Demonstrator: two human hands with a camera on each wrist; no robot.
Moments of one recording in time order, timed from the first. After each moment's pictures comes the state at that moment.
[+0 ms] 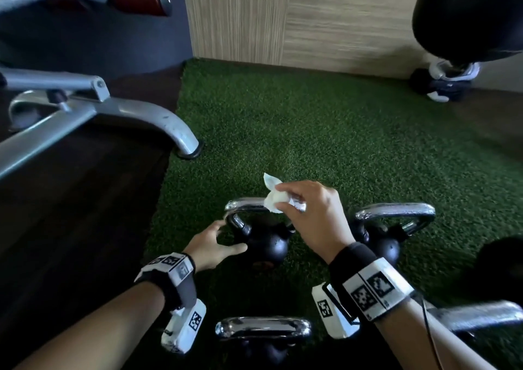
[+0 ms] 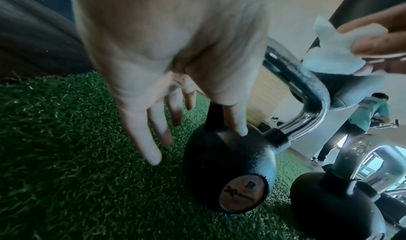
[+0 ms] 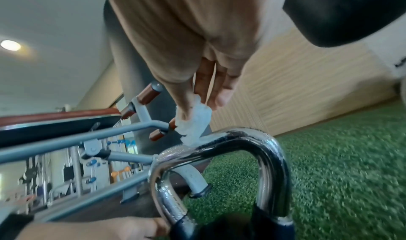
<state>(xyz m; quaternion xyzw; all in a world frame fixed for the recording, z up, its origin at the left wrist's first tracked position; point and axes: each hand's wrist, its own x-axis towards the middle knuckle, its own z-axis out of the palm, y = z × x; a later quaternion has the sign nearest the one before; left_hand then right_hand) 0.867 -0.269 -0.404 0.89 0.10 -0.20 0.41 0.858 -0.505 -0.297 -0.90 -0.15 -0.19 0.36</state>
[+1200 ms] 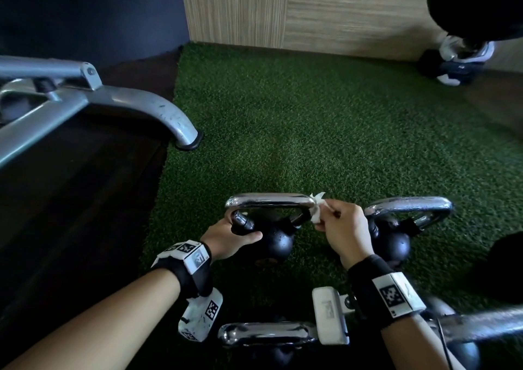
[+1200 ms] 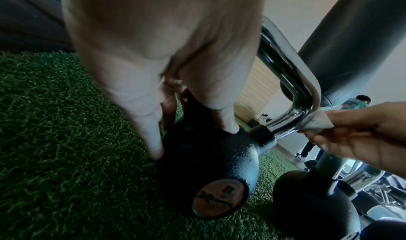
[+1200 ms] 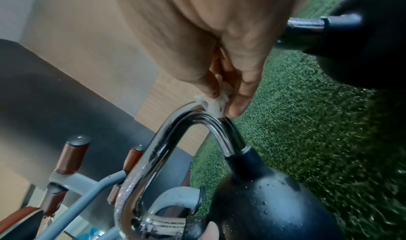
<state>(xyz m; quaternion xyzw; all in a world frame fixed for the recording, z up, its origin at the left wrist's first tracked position) 0.891 -0.288 -0.414 0.87 0.08 -0.23 0.42 0.881 -0.547 -0.377 -0.85 0.13 -0.08 0.50</state>
